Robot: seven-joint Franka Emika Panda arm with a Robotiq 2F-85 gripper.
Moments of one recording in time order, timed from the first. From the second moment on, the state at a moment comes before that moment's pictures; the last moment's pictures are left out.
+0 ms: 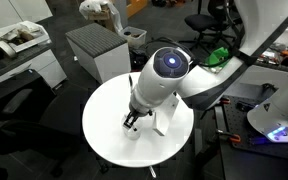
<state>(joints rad) 0.08 0.32 0.19 -2.23 -0.82 2.77 1.22</state>
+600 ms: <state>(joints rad) 0.07 0.36 0.20 -2.20 -0.77 2.77 1.19</state>
